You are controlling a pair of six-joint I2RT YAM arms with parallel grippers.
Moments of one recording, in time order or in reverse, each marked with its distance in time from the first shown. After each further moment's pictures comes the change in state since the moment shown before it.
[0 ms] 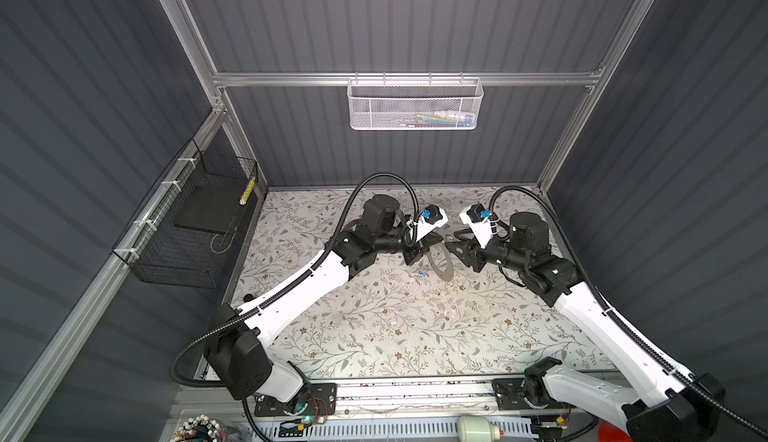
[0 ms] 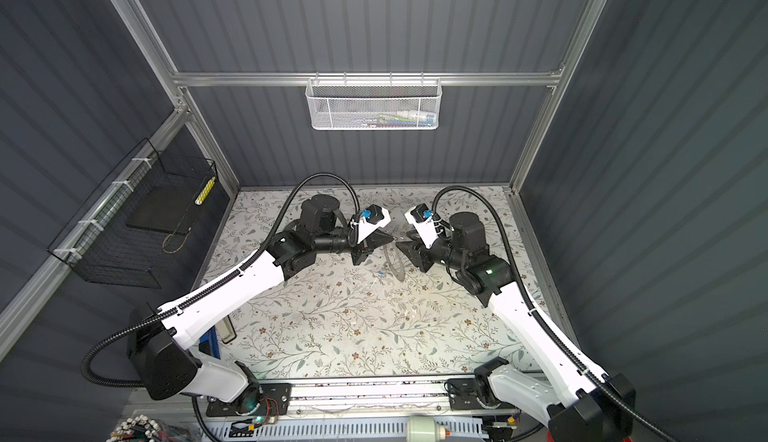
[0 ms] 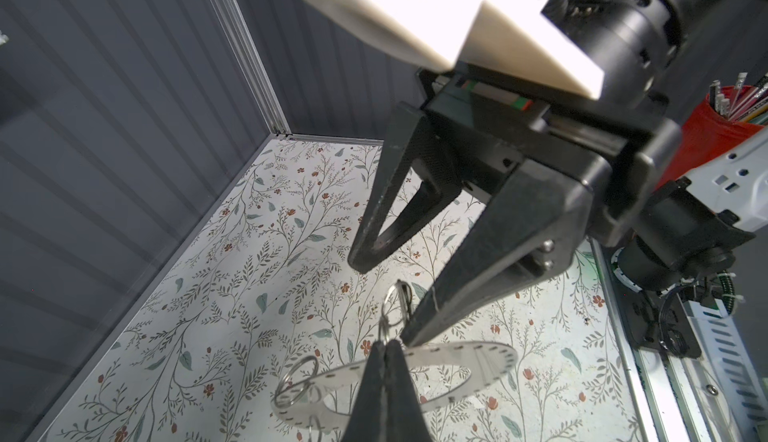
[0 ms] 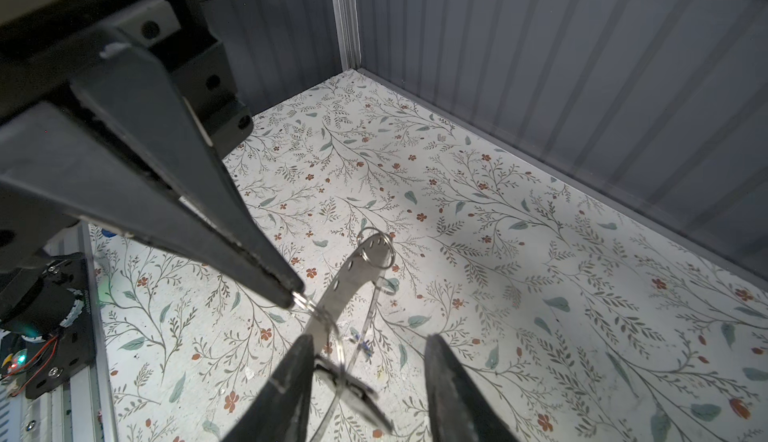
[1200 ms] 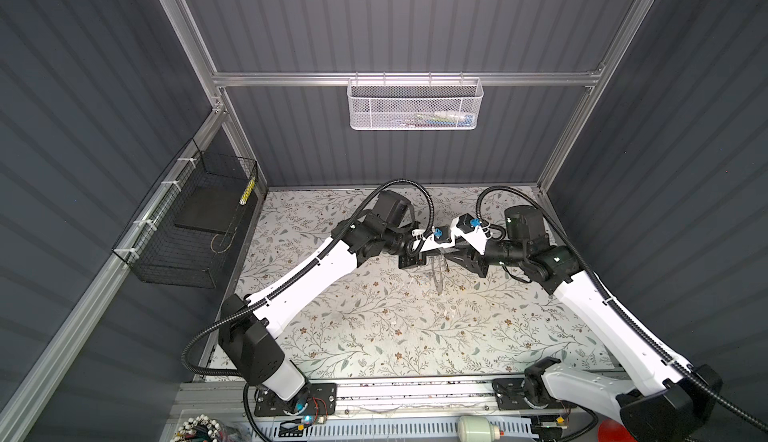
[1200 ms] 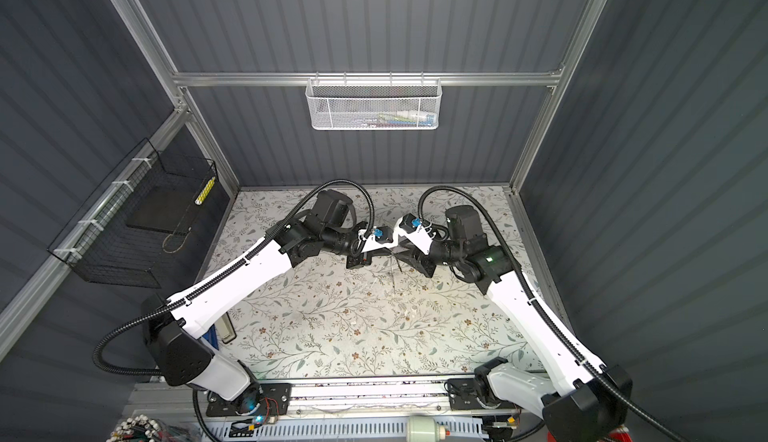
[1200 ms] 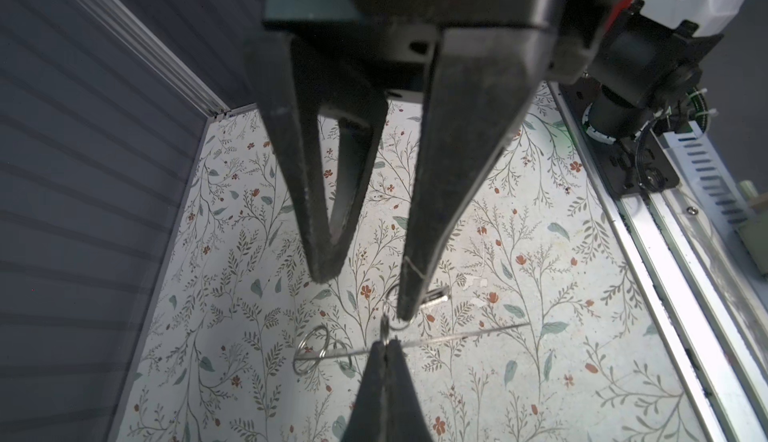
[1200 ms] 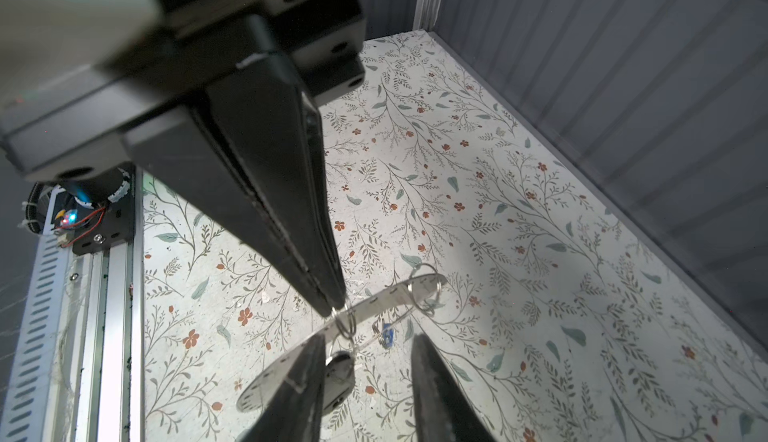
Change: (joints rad) left arm -0.006 0.083 0.169 -0.380 0.027 0.416; right arm -0.023 0.047 0.109 -0.247 -0.155 -0.321
